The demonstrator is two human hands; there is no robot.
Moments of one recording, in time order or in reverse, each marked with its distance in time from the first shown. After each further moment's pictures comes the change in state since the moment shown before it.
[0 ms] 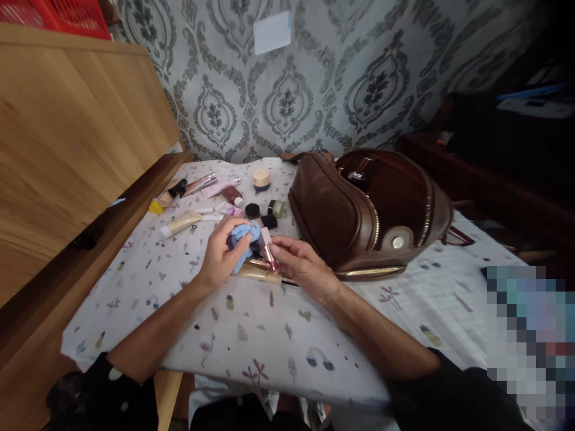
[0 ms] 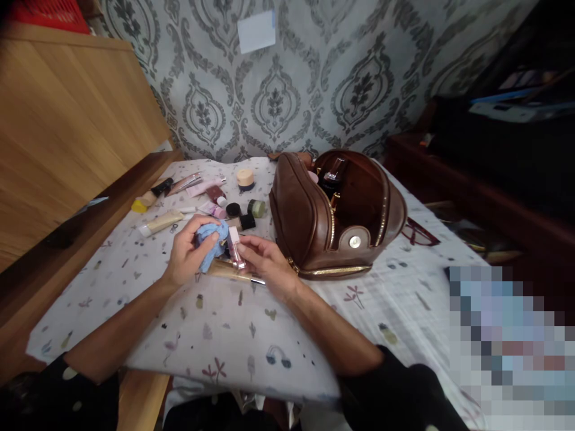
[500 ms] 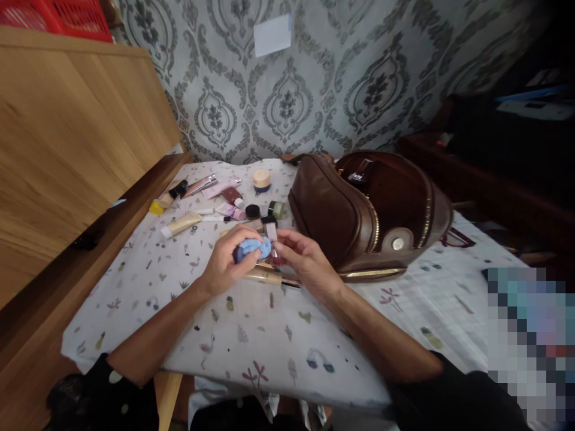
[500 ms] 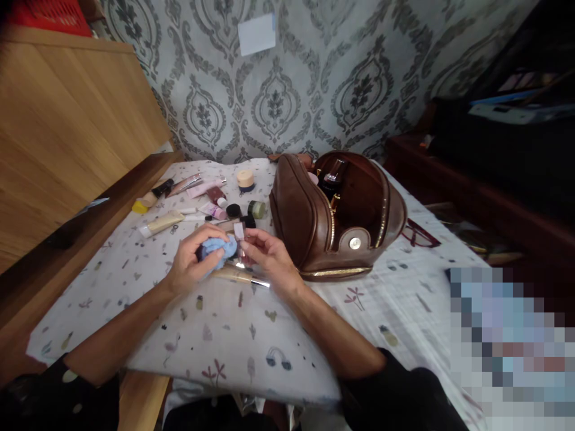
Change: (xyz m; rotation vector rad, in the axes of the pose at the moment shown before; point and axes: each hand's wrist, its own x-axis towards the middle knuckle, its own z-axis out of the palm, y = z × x) left_hand -0.003 0.007 -0.001 -0.088 -0.160 0.158; right_hand 0.004 -0.002 -0.004 -0.099 0.077 -0.189
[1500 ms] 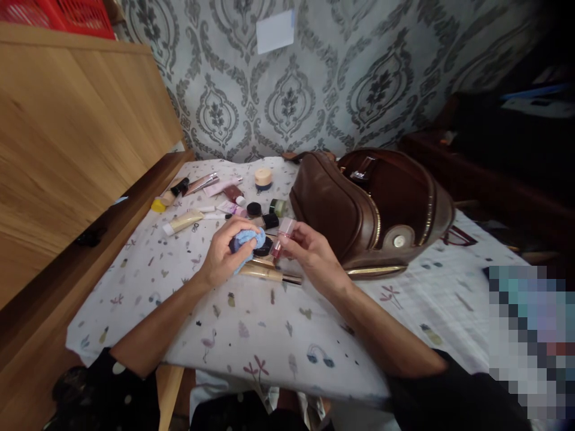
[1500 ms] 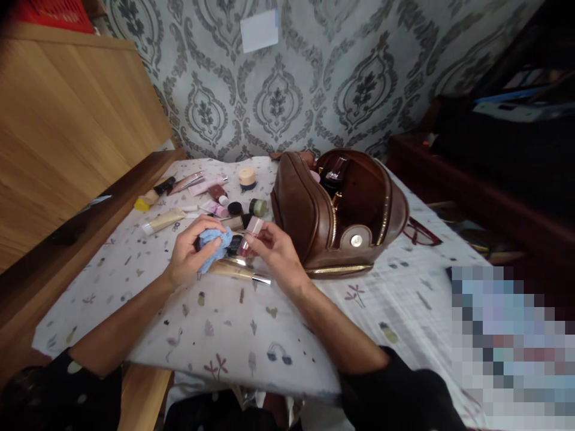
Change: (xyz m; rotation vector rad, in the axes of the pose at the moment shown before) left_hand 0.002 -0.003 -0.004 0.006 0.069 -0.029; right_hand -0.001 -0.004 -0.002 -0.096 0.060 -0.088
